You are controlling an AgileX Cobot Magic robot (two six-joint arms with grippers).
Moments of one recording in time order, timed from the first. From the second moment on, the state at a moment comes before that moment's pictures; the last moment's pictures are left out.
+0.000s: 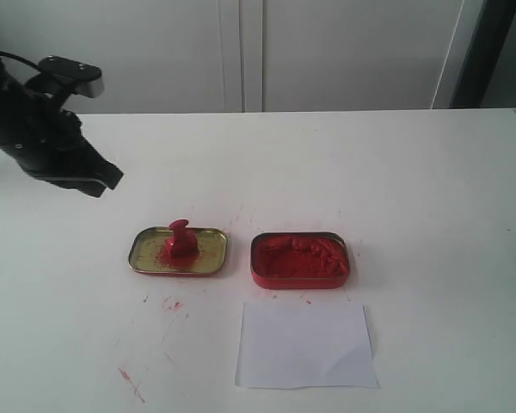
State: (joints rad) left arm -0.28 1.63 -1.23 -0.23 0.79 0.41; right arm 0.12 0.00 -0.01 -0.02 0.36 0.09
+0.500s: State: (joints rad) left arm -0.39 1.92 -1.59 -0.16 1.05 0.42; right arm 0.12 0.00 -0.01 -0.02 0.36 0.09
